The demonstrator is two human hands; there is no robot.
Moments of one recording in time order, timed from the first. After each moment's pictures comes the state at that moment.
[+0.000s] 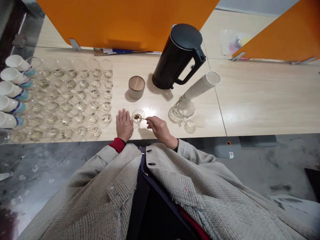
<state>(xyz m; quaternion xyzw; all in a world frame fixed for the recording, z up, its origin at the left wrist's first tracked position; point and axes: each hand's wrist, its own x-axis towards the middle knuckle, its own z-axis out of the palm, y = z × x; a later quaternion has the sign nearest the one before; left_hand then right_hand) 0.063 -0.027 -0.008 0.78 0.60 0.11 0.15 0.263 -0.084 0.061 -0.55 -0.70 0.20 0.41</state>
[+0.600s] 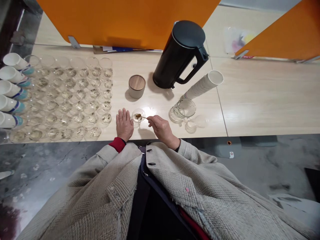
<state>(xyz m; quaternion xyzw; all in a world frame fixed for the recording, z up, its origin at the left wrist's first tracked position) 0.064 -0.027 -0.006 0.78 0.60 0.10 0.16 0.266 -0.088 0.068 -0.57 -0.73 0.16 0.35</state>
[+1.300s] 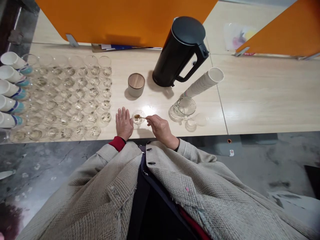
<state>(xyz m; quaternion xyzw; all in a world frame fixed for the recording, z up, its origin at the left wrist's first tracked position) 0.062 -0.028 -0.006 0.78 0.59 0.12 0.17 0.259 -0.092 0.076 -0.58 -0.72 0.17 0.35</state>
